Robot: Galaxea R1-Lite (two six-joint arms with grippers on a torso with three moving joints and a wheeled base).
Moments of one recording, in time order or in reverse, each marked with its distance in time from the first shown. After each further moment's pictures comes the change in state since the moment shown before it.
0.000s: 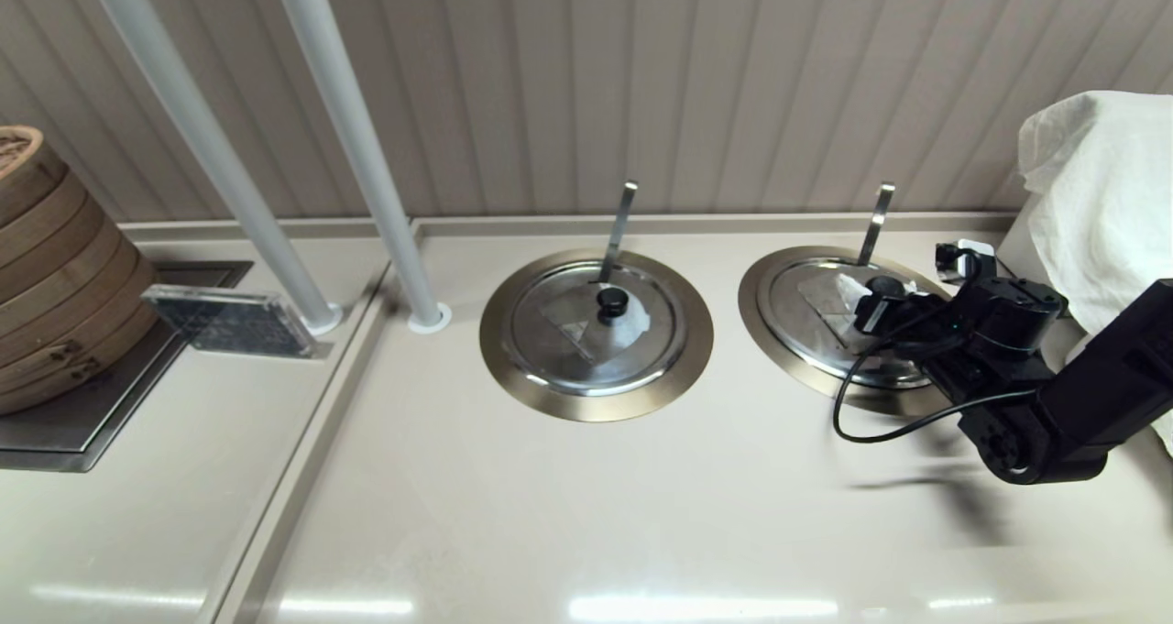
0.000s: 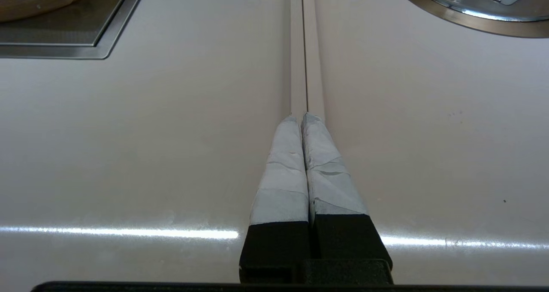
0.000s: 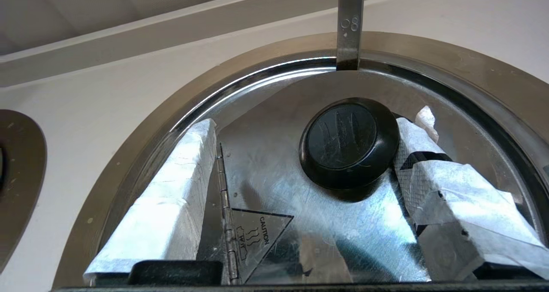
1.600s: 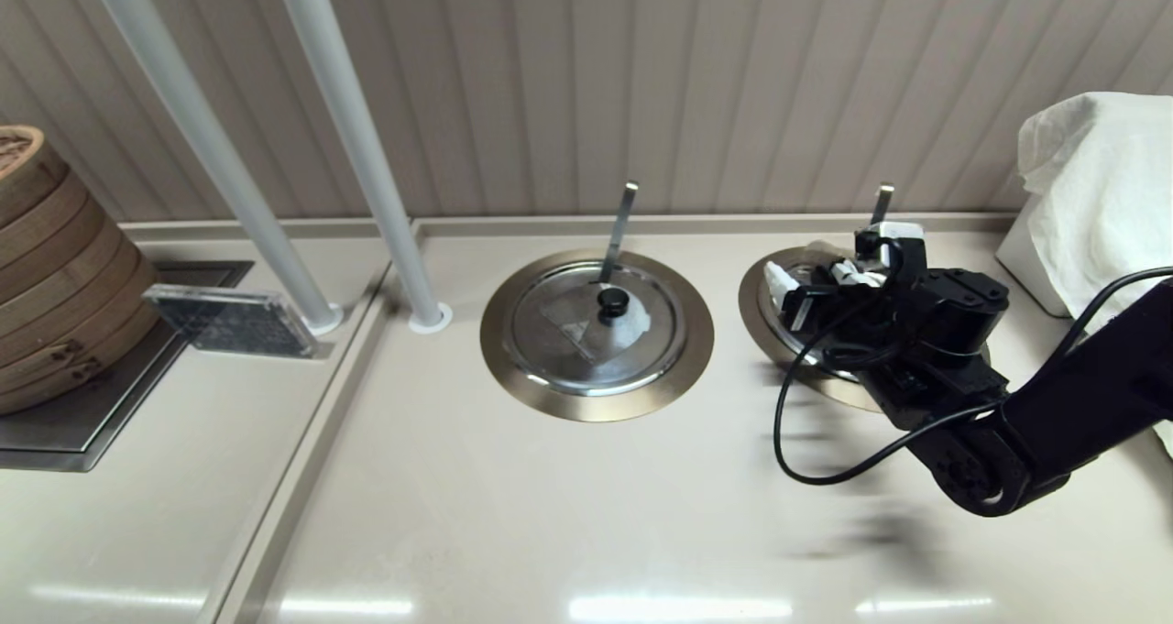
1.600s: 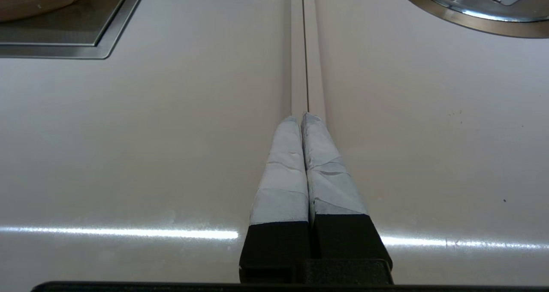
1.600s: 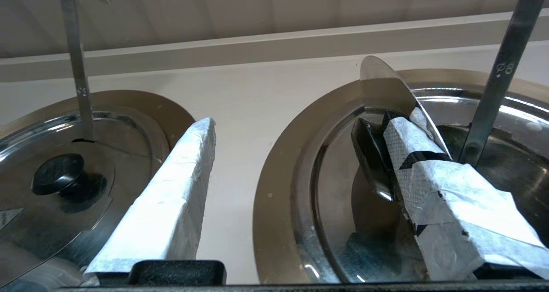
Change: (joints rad) left arm 0.000 0.000 0.000 0.000 0.000 0.000; right arm 0.283 -0.114 0.072 -0.010 -0.217 -0.129
